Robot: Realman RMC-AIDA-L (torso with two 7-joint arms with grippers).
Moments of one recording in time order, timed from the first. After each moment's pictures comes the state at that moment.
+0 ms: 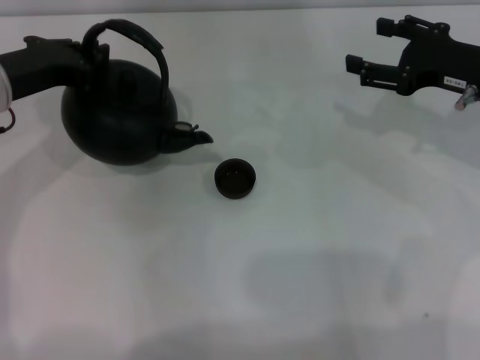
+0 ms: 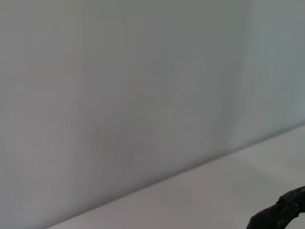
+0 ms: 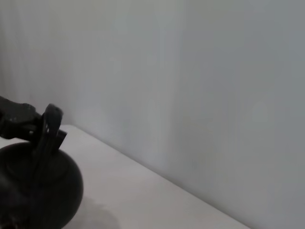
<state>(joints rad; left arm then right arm) -0.22 -2.07 1.31 1.22 1.92 0.83 -1.95 0.35 2.00 1.93 0.81 -1.47 1.10 -1.87</state>
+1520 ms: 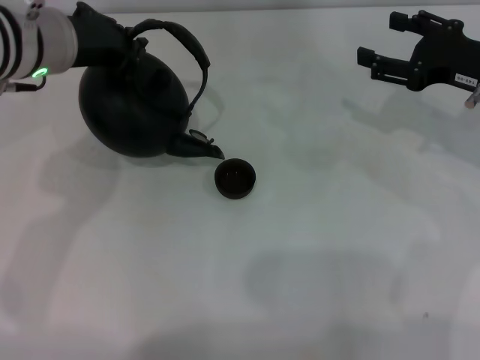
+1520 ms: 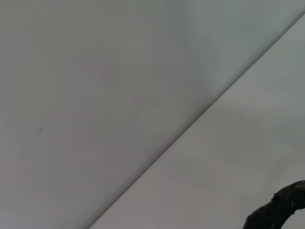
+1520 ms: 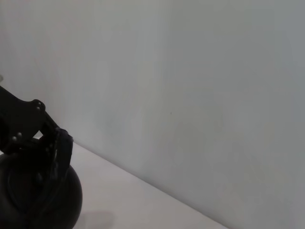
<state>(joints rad) -0.36 -2.08 1.57 1.48 2.60 0.90 -2.42 0.34 2.00 1.96 0.79 -1.42 1.11 -1.91</state>
